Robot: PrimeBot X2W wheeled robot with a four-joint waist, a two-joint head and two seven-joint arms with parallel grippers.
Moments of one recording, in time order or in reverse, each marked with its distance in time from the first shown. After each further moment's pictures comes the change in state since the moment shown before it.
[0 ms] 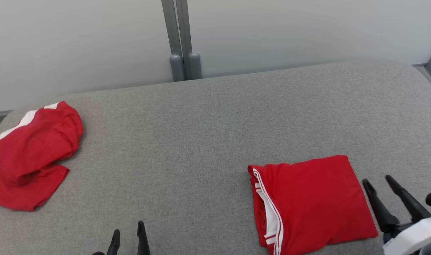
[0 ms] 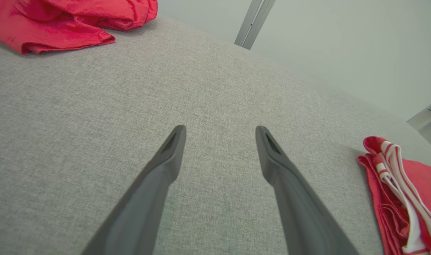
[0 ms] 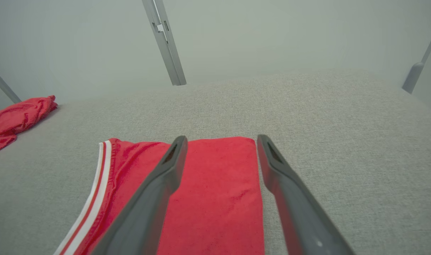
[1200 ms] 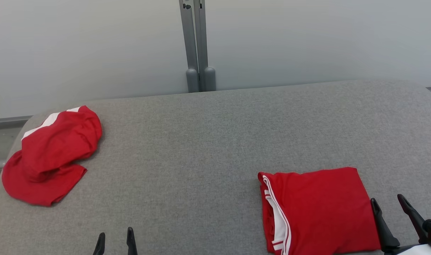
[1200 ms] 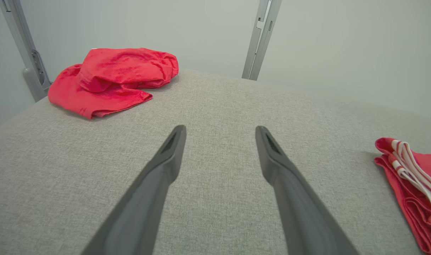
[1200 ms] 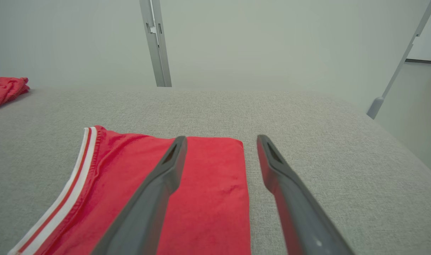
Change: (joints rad) left arm 0.108 0.000 0.093 -0.134 0.252 -0.048 0.000; right arm 0.120 0.203 -0.228 0.053 -0.426 0.000 -0.071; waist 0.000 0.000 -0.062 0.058
